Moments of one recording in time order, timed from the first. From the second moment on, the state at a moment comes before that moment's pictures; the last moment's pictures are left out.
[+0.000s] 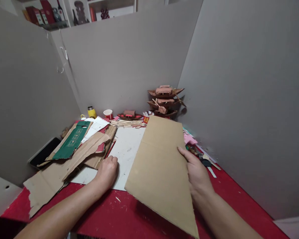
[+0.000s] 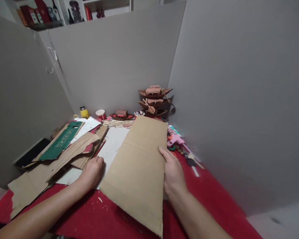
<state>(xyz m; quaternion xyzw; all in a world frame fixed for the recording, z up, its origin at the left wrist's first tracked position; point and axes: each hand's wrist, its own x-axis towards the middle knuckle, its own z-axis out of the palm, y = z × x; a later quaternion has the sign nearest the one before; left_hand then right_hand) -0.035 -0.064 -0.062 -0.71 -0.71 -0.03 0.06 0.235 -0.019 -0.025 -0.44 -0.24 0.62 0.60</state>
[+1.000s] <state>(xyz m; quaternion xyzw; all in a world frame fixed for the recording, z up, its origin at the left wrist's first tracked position) -0.044 -0.061 -0.065 -0.78 -0.61 -0.13 0.04 0.236 -0.014 -0.032 -0.44 -0.26 0.63 0.58</state>
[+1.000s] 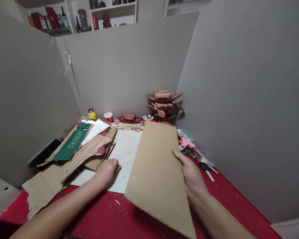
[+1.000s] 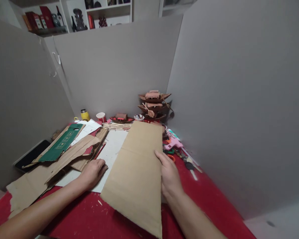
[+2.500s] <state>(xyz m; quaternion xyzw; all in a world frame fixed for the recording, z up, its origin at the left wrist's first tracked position) -0.045 -0.063 -0.074 -0.78 -0.60 -0.17 -0.04 0.238 -0.016 -0.024 -0.43 -0.26 0.62 0.60</state>
